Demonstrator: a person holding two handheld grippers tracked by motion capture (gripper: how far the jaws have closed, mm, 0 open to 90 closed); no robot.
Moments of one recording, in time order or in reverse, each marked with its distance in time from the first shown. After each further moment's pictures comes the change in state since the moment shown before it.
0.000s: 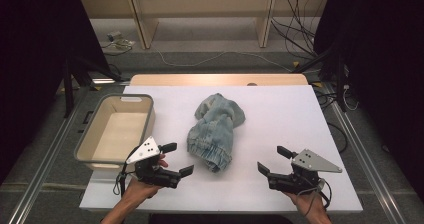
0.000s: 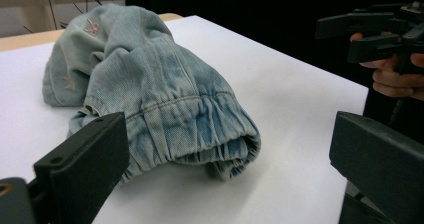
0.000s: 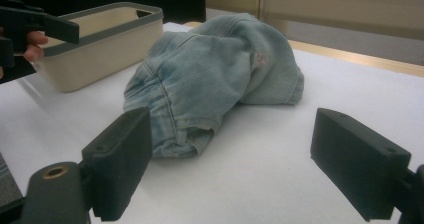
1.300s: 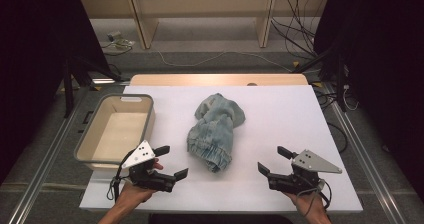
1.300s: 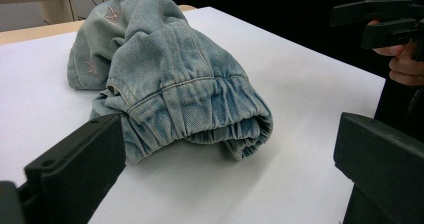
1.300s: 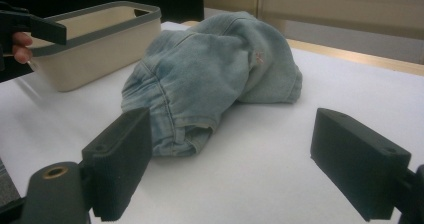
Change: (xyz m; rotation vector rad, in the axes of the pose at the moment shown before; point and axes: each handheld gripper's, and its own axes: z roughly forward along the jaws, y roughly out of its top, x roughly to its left) left arm 0.000 -0.007 -0.012 0.012 0.059 0.009; right arm 0.000 -0.002 0.000 -0.001 -0.005 0.001
